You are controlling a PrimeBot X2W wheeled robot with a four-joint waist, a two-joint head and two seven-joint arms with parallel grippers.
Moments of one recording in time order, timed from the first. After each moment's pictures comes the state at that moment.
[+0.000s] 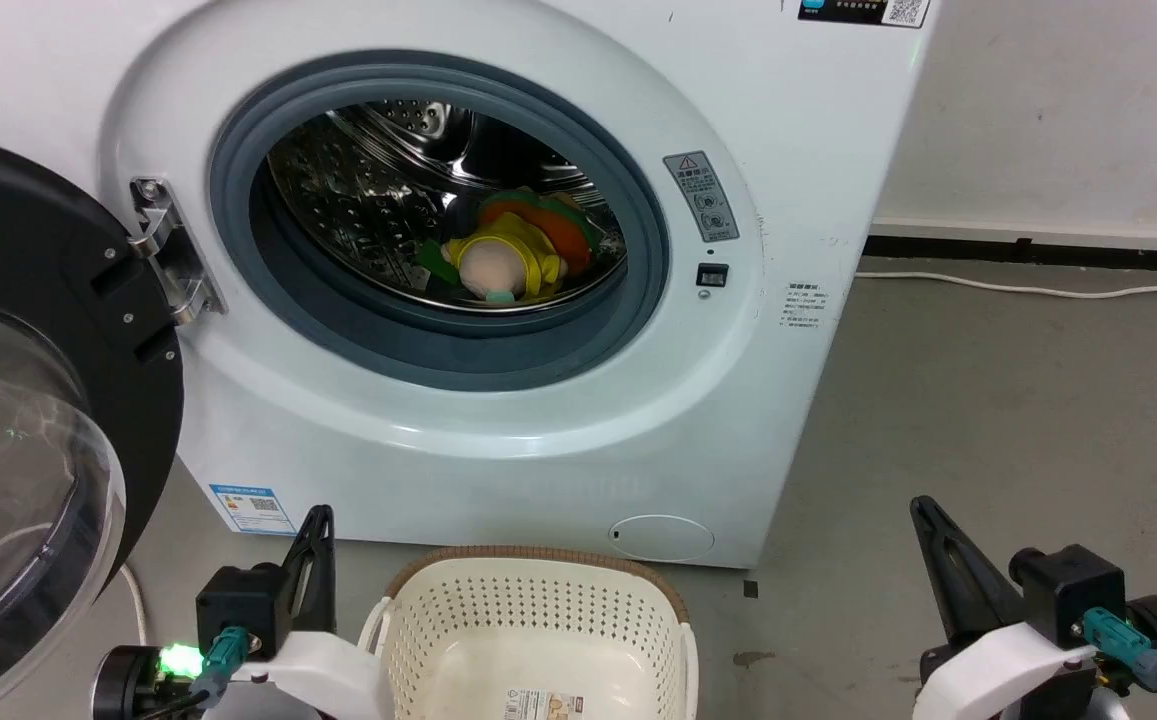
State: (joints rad) left arm 0.02 0.05 0.00 0.01 0.00 0.01 0.00; right arm 0.01 -0.05 0.00 0.00 0.01 0.13 0.00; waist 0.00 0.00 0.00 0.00
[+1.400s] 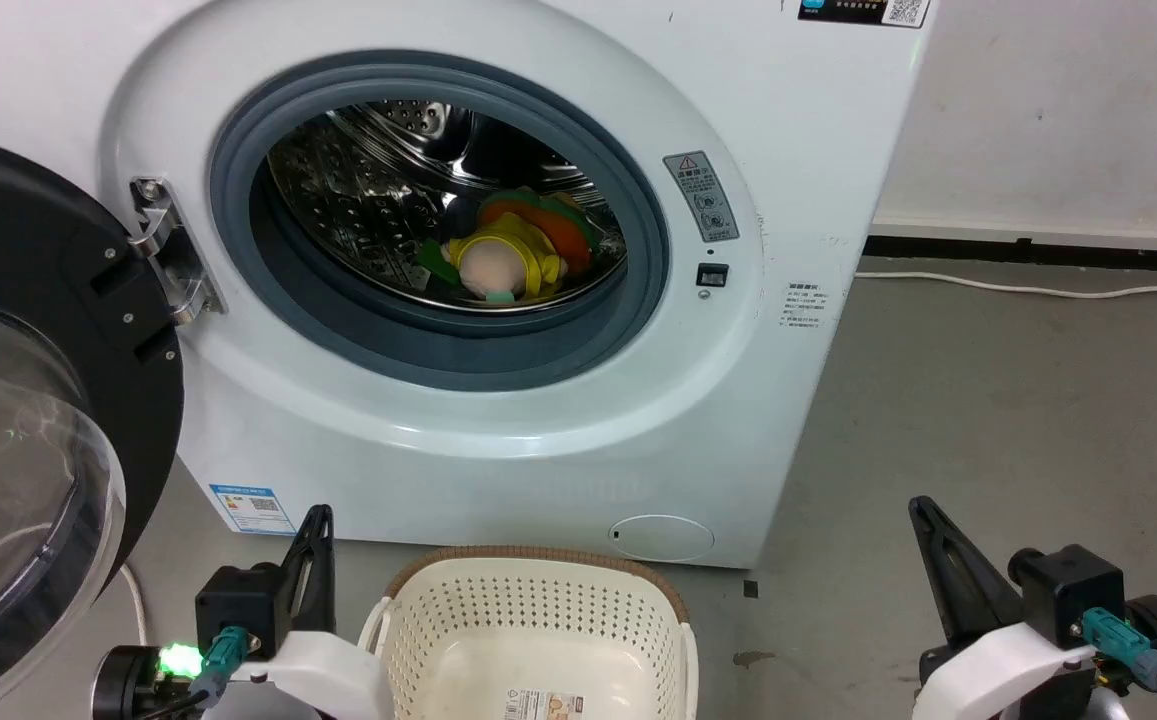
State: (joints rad) left arm 0.02 0.05 0.00 0.00 0.00 0.00 0.00; right arm 0.01 -0.05 0.00 0.00 0.01 0.13 0.00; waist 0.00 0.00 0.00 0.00
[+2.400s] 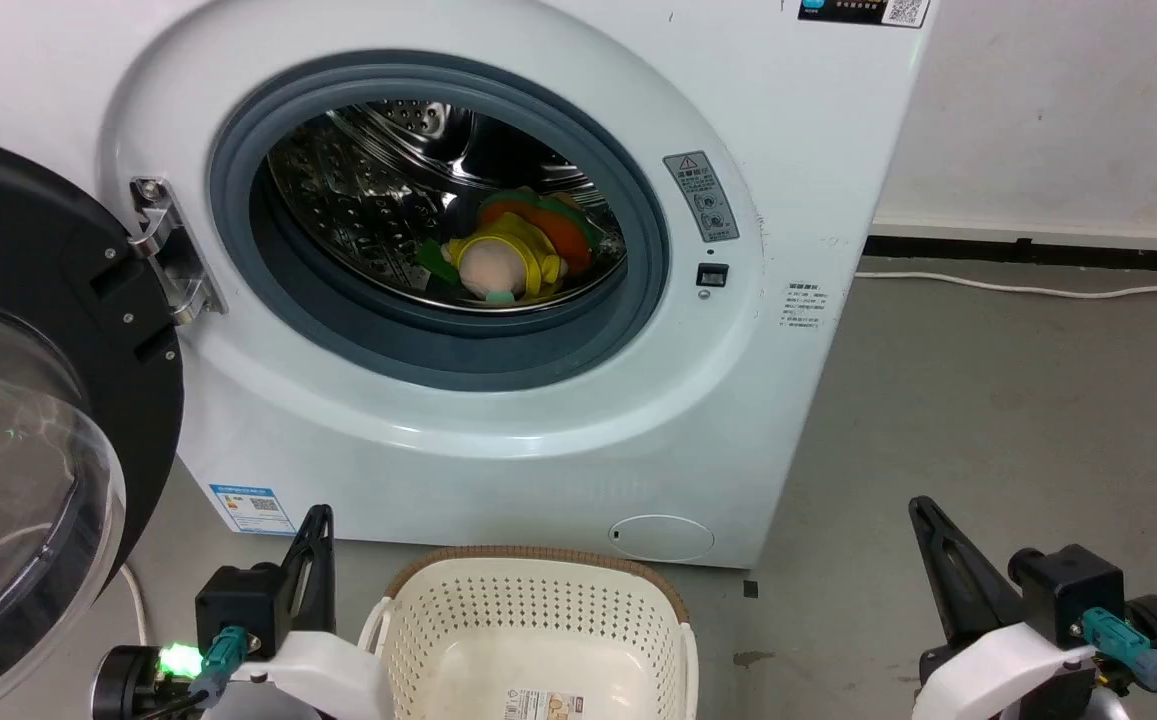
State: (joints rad) left arm 0.02 0.05 0.00 0.00 0.00 0.00 0.00; right arm 0.01 -0.05 0.00 0.00 0.01 0.13 0.00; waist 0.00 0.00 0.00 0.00
